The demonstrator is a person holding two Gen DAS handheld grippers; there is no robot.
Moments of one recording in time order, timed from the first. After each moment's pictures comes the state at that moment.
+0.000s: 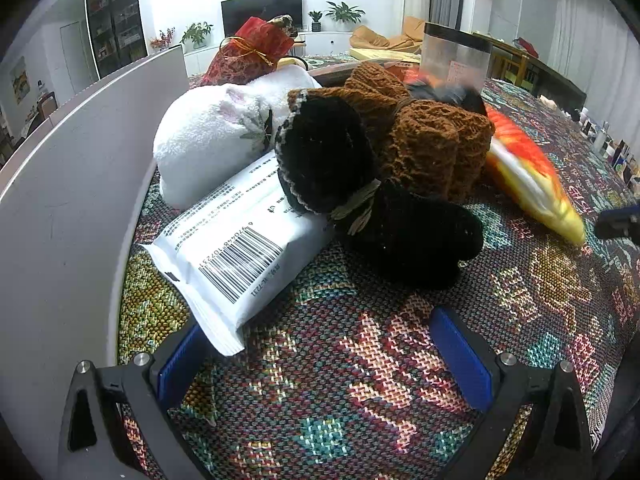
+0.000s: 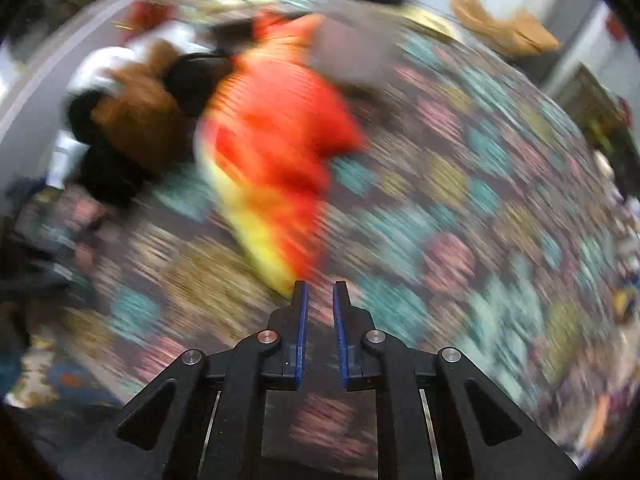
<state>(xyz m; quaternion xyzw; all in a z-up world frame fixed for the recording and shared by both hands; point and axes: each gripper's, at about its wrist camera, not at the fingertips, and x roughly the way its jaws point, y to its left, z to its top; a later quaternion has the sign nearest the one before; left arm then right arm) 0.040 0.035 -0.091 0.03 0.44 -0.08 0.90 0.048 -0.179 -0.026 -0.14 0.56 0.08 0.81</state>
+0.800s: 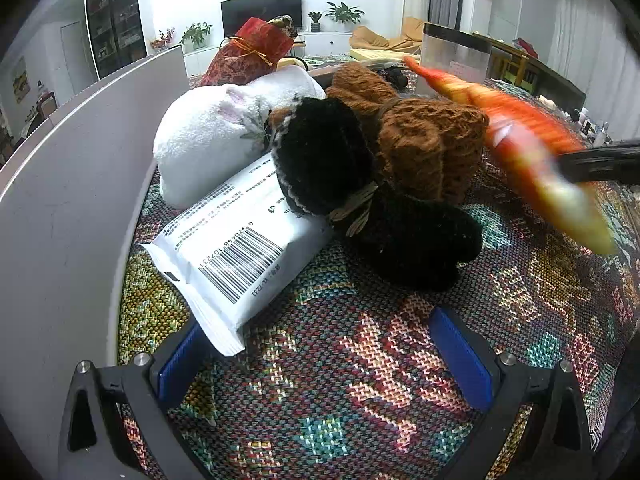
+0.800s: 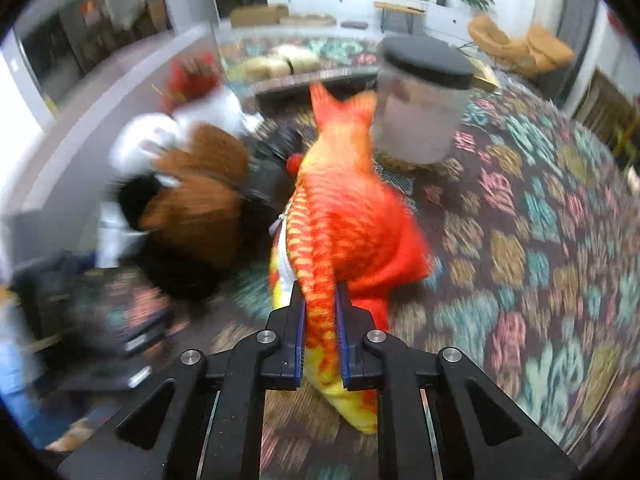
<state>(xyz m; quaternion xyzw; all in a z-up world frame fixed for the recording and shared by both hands) 0.039 0.036 -0.088 0.03 0.43 -0.08 0.90 0.077 -0.135 0.001 -0.05 0.50 0.17 0.85</state>
